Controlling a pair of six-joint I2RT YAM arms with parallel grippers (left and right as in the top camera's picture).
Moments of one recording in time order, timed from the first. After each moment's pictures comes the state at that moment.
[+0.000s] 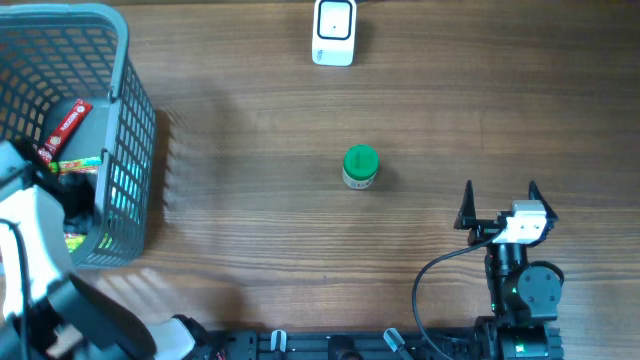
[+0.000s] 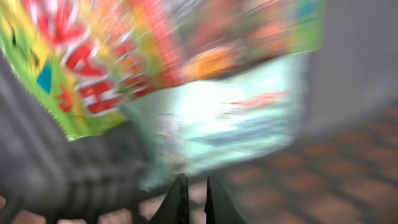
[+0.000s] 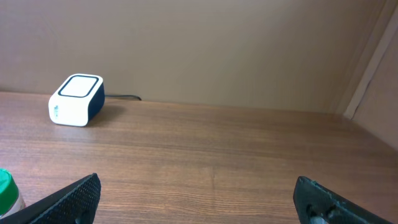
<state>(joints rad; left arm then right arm) 0.67 1.51 1.08 -0.89 0.17 -0.75 0.02 0.04 0.01 0.01 0.07 -0.10</state>
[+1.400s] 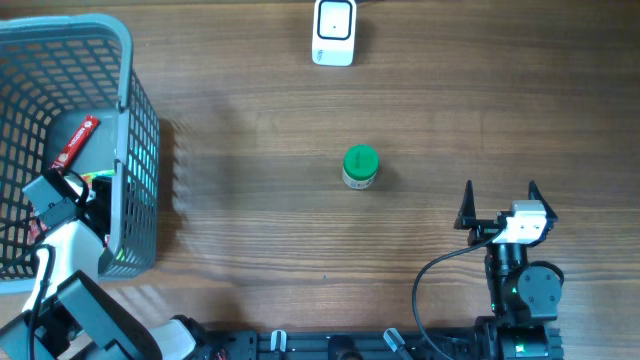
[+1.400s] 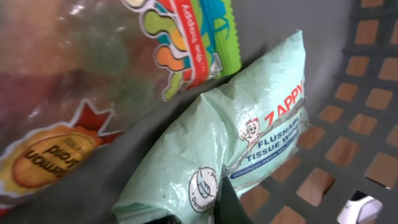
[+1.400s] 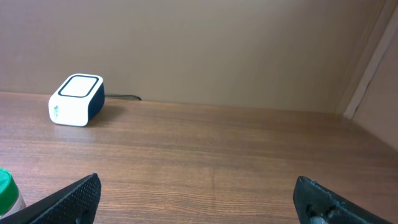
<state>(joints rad) 0.67 1.48 0.68 -0.27 0.46 -0.76 0.02 0.04 0.01 0.01 0.07 -0.10</state>
